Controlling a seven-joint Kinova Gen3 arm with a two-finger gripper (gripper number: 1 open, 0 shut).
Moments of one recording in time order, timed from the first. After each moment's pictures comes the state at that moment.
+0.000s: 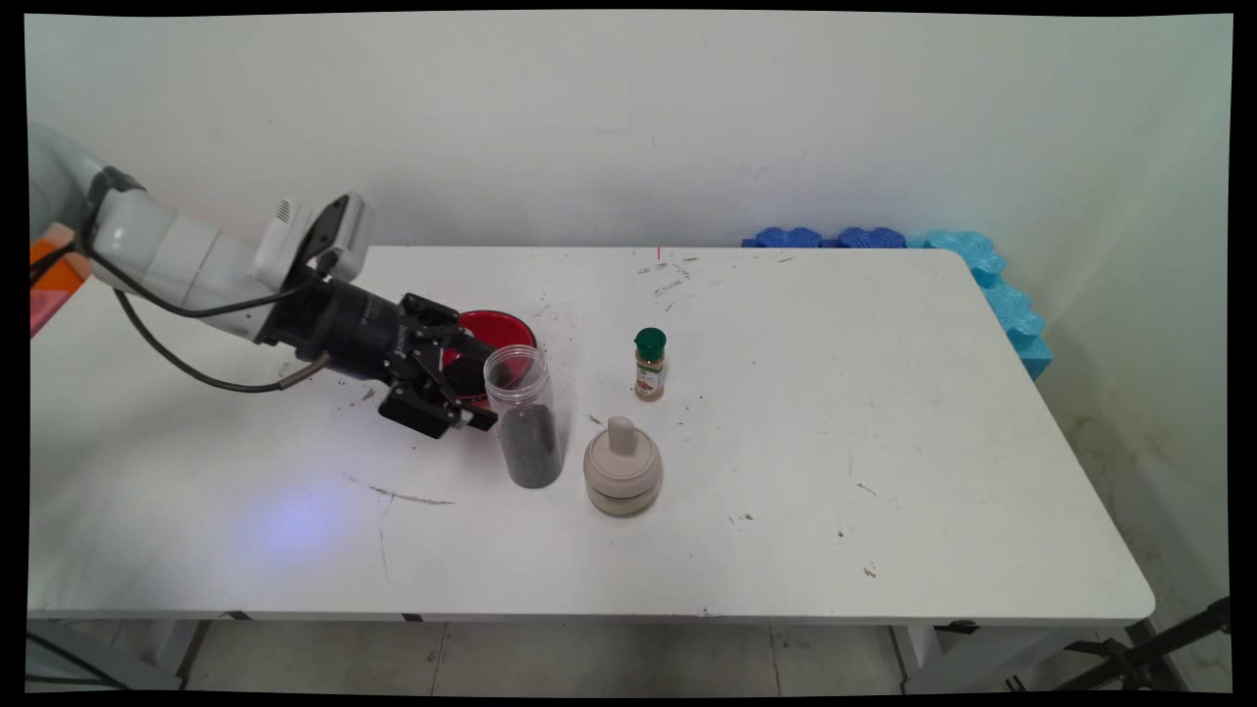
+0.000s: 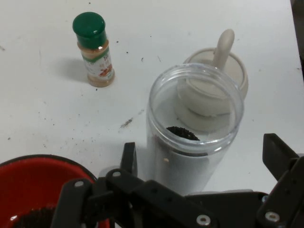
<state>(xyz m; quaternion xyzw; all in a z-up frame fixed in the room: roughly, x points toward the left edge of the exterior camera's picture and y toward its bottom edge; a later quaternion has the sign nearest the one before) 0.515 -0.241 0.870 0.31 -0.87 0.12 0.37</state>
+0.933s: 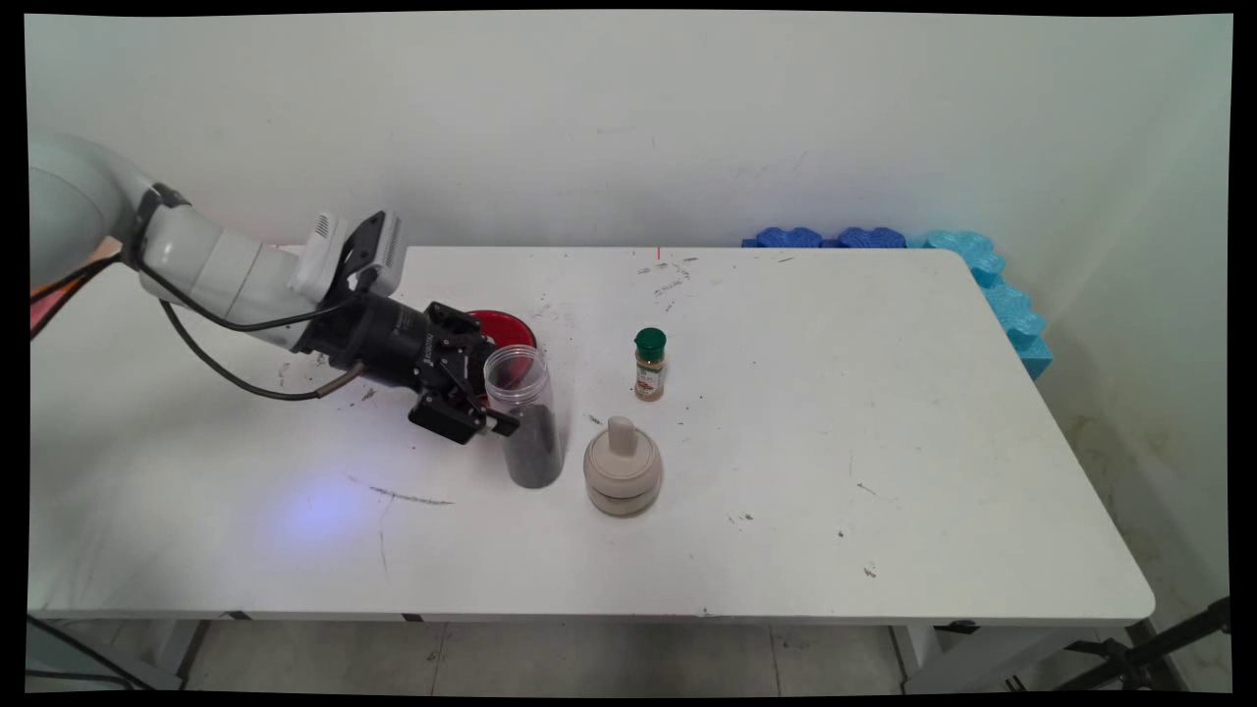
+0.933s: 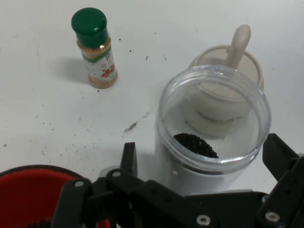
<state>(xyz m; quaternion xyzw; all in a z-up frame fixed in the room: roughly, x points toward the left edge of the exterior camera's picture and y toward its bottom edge) 0.502 -0.257 0.852 0.30 -0.87 0.13 0.37</state>
